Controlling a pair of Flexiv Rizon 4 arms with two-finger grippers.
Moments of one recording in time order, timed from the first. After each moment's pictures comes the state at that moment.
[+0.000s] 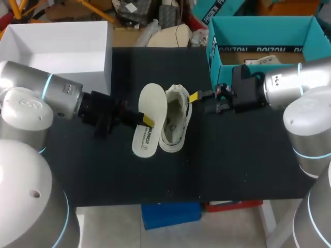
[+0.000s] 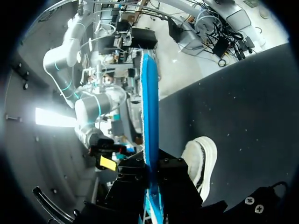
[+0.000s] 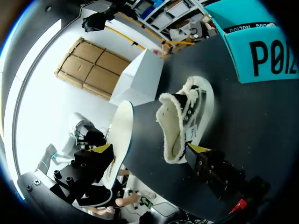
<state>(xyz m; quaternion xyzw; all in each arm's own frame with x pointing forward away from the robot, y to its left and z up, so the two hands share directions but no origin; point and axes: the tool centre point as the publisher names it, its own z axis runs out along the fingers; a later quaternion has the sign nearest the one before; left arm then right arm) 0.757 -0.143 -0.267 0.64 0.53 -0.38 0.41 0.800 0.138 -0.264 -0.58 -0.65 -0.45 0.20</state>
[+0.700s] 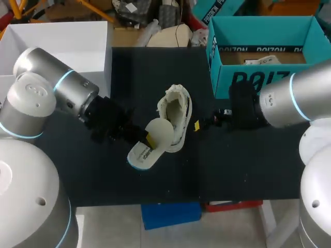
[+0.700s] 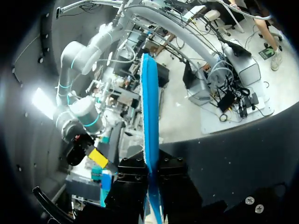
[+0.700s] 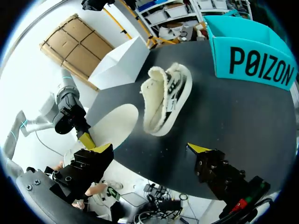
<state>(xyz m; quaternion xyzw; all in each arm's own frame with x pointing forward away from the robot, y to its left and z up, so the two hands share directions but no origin) 0.690 -0.150 -0.284 0.62 0.57 -0.51 0.19 0.724 0.113 -0.276 -0.59 -0.73 -0.35 0.07</state>
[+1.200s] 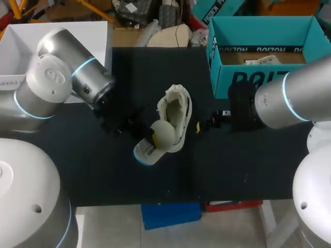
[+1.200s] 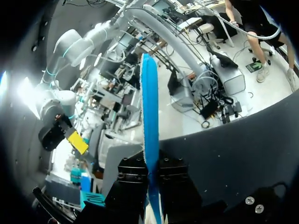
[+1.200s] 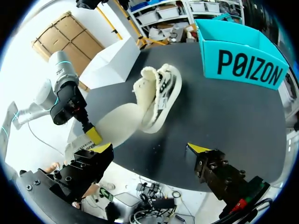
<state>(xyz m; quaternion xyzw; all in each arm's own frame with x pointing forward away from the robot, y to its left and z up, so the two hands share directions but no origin) 0.713 -0.159 -0.309 0.66 0.58 -0.47 0.11 0.718 0.107 -0.269 -0.61 -0.73 -0.31 0.03</state>
